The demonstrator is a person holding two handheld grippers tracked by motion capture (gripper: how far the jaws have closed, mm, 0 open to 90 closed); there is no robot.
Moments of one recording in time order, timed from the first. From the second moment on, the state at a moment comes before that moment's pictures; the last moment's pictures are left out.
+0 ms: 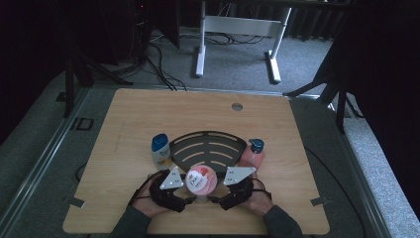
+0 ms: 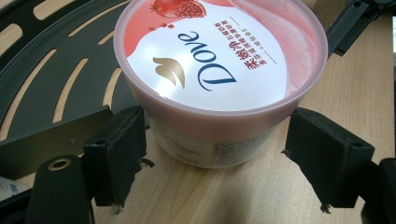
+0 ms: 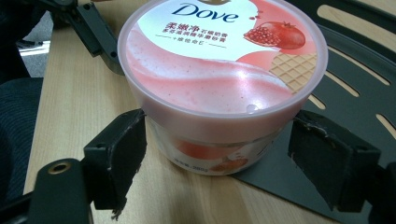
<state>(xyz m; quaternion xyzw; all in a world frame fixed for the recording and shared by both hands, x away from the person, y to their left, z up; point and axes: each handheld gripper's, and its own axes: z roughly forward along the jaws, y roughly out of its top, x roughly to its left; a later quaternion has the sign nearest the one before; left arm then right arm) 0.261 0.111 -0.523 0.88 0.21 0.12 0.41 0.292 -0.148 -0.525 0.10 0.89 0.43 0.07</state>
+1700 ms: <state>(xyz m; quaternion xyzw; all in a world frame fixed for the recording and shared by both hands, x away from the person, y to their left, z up) 0.296 0.095 -0.525 0.87 0.23 0.13 0.41 0.321 -0.160 -0.527 0.15 0.89 0.43 0.08</state>
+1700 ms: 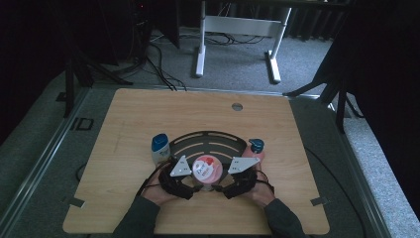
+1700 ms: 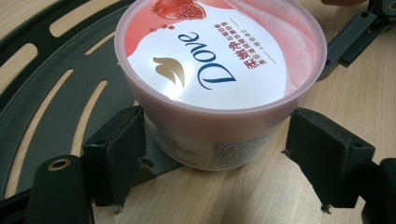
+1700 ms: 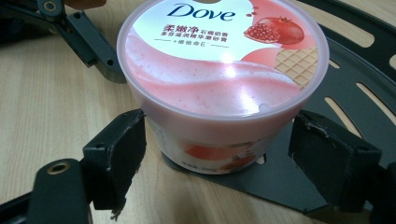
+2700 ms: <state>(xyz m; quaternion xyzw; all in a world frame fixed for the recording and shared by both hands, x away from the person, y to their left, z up) 0.307 0.093 -0.530 0.87 0.25 0.16 0.40 0.336 -0.148 -0.532 0.18 0.88 0.42 0.10</state>
